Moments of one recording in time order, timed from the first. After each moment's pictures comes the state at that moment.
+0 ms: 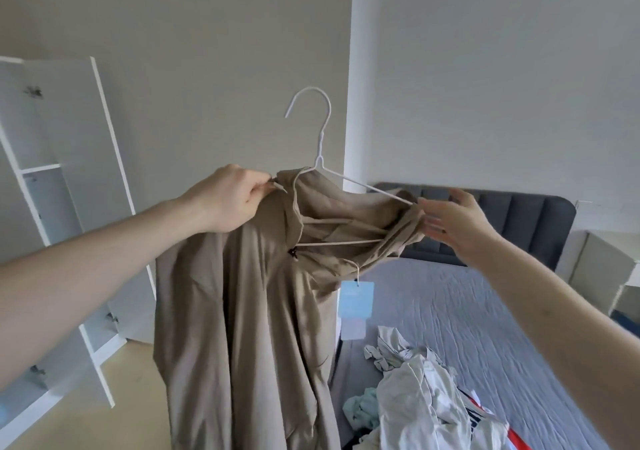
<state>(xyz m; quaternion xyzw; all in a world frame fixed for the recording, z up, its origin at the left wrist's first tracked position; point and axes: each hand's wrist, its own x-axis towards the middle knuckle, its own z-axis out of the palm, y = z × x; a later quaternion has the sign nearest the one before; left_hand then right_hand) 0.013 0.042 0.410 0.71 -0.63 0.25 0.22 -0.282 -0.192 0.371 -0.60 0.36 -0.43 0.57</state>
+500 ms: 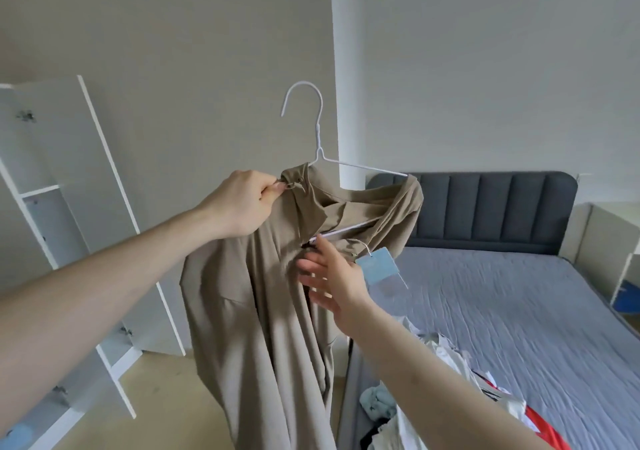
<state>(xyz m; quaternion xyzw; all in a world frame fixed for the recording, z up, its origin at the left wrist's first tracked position) -0.018 0.028 0.412 0.74 -0.60 0.17 0.25 -0.181 -0.051 0.290 -0.49 0.29 -0.28 0.77</state>
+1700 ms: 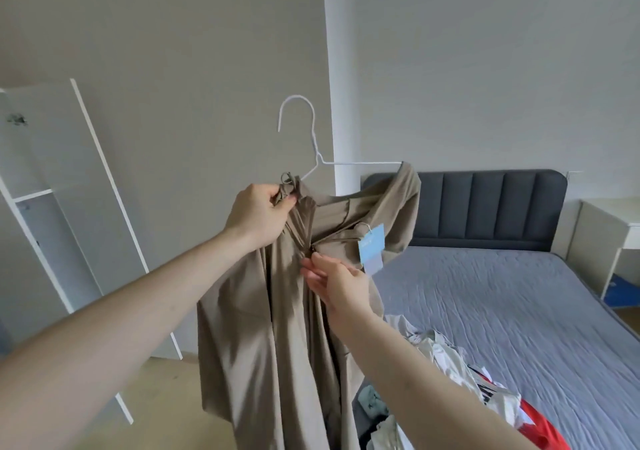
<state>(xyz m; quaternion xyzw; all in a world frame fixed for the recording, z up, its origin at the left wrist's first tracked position) -0.038 0.006 0.378 0.76 -0.49 0.15 0.39 -0.171 -0.045 0.272 -0.31 0.24 -0.39 0.83</state>
